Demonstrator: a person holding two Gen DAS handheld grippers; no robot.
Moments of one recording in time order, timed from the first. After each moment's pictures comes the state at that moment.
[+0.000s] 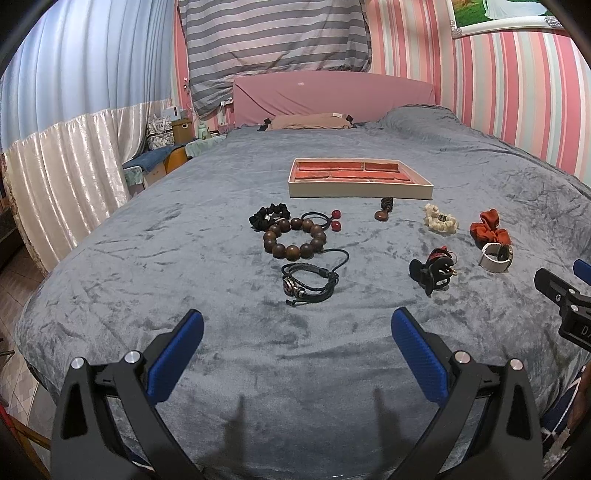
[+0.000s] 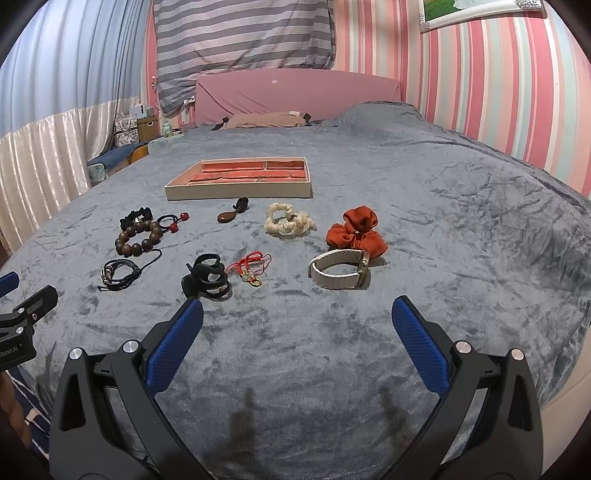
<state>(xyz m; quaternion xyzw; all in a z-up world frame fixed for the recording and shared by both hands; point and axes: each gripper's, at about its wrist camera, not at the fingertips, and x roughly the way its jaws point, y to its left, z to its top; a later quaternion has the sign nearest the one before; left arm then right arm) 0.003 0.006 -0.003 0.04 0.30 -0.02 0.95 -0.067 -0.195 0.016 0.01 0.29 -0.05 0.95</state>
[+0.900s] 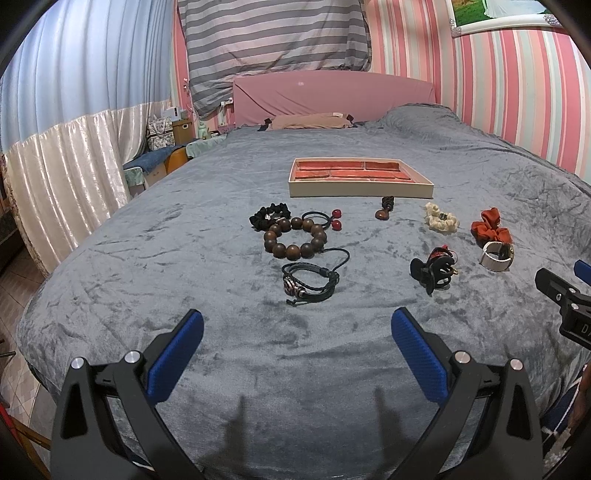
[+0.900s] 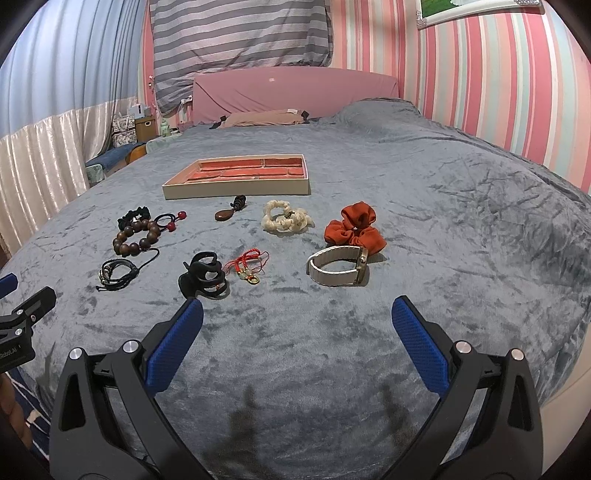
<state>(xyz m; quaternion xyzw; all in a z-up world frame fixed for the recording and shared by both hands) 0.002 0.005 -0.003 0.04 0.30 -0.02 0.95 -0.067 -0.196 0.014 0.01 0.30 -0.06 0.95</state>
